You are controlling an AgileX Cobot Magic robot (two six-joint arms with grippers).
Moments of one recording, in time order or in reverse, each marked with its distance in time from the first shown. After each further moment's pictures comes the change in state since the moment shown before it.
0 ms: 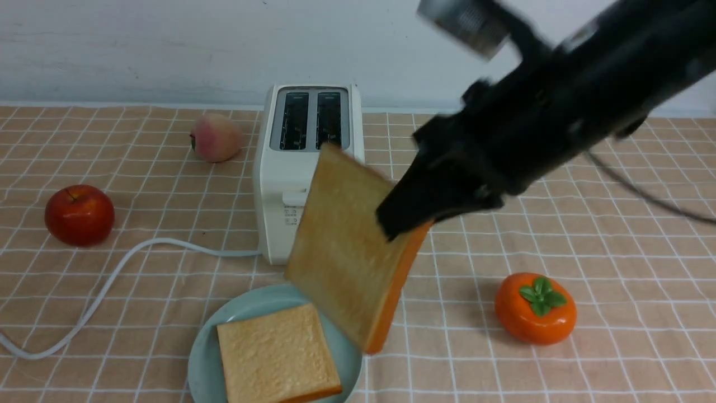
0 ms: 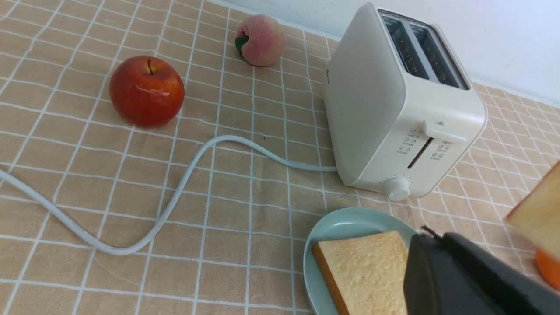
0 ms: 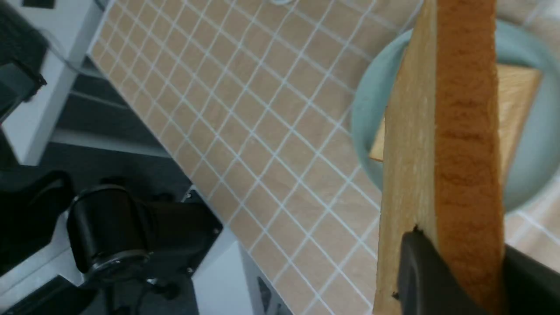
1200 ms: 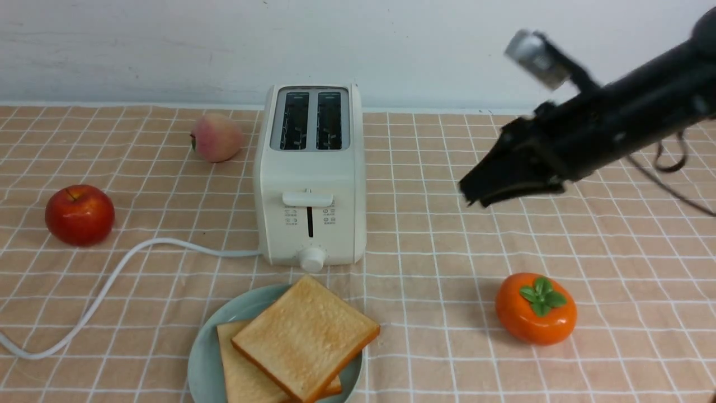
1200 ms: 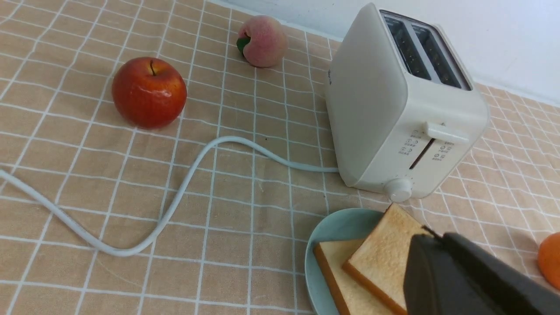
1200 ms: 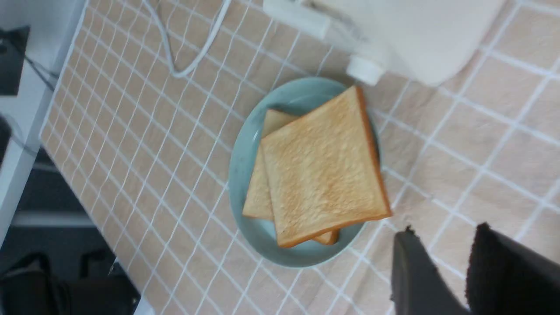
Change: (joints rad) right arm -0.375 0.083 -0.073 0.024 0.097 -0.171; left arm 0.000 0.000 0.000 0.004 -0.006 0.000
